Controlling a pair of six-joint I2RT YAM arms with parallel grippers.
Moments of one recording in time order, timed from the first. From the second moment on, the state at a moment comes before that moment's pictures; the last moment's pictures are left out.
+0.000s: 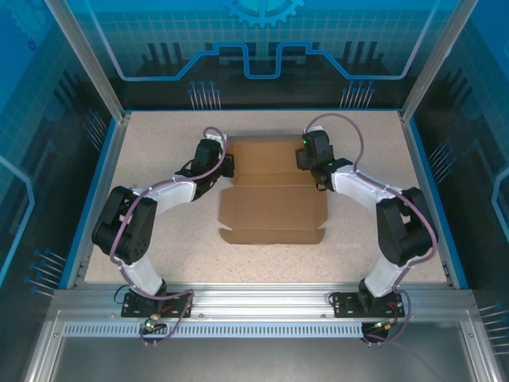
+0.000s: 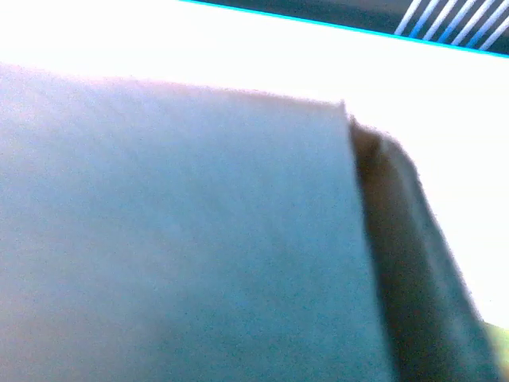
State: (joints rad) left arm -0.35 1.73 1.00 0.14 -0.04 -0.28; right arm 0.40 1.67 1.13 -0.17 0.35 0.13
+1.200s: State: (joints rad) left arm -0.32 1.69 1.22 -0.28 0.07 -0.13; right arm 0.49 1.73 1.55 -0.59 -0.04 -0.56
